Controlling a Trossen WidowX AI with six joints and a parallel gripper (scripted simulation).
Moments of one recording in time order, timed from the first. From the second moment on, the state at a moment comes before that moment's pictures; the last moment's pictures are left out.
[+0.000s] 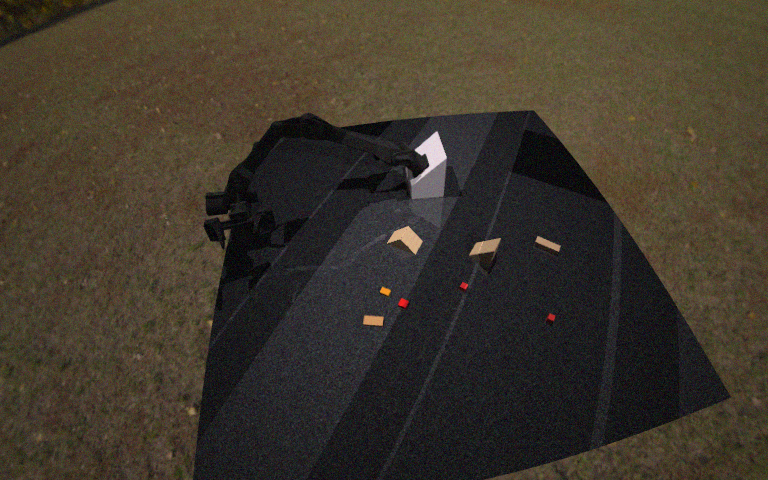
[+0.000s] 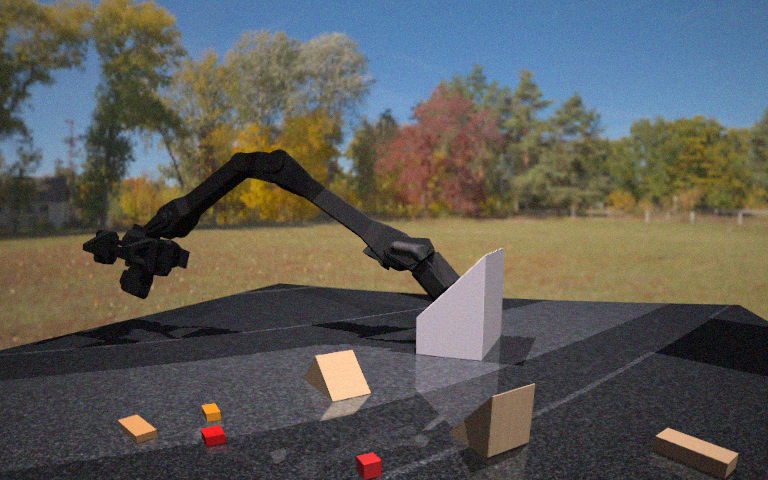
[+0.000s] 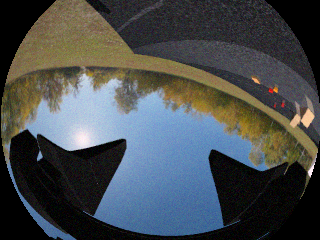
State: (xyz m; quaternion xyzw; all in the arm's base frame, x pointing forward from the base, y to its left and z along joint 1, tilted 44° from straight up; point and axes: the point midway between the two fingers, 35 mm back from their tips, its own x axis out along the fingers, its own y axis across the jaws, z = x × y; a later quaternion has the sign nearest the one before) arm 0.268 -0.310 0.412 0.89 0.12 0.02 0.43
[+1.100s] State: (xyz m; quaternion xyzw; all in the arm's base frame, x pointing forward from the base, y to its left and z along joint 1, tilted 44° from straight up) arm 0.344 -0.059 0.065 0.31 0.69 -0.26 0.60
